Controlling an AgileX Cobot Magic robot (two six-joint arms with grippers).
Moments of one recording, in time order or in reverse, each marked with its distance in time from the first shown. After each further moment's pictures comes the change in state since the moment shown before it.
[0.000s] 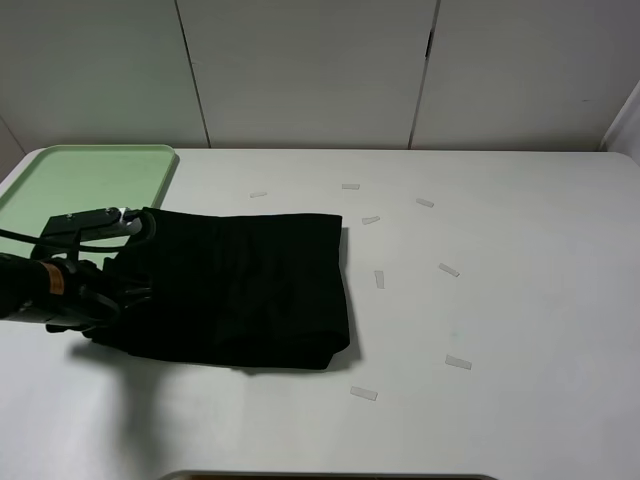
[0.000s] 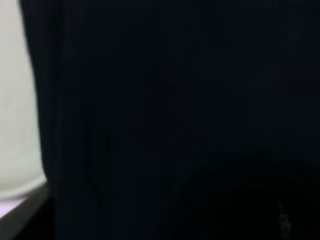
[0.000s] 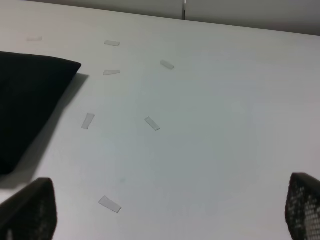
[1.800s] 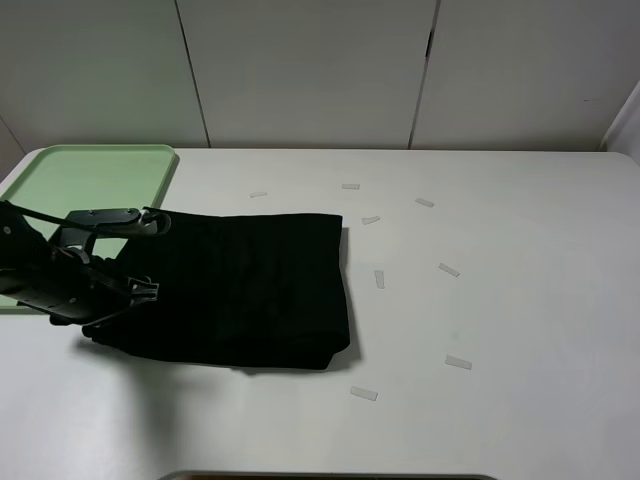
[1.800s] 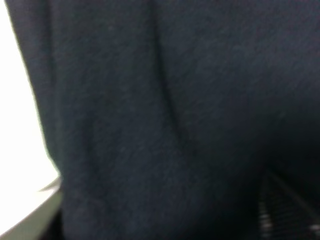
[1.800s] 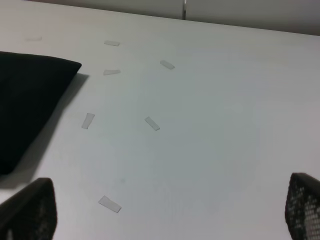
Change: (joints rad) left arm -0.022 0.006 -0.111 -0.869 0.282 0.937; right arm 0.000 0.000 0.000 0.000 0.001 0.000
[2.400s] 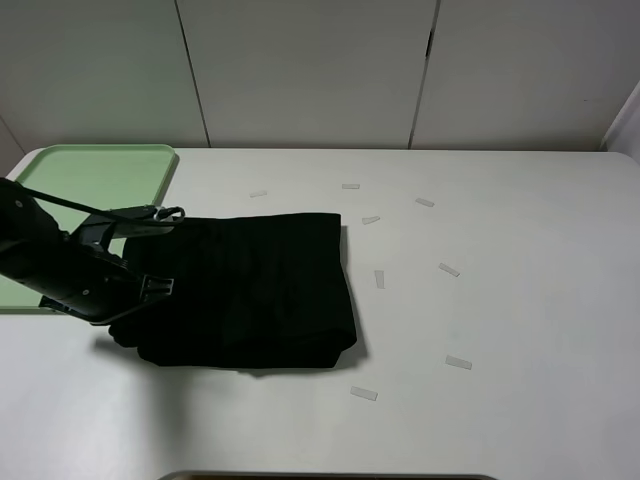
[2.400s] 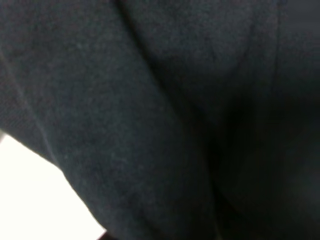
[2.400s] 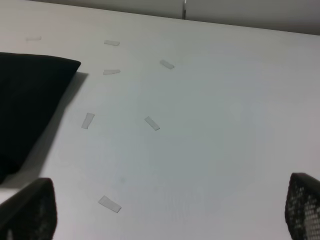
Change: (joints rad) left arm -0.010 0.003 -0.077 -0.187 0.172 0.158; right arm 0.000 0.000 0.000 0.000 0.000 0.000
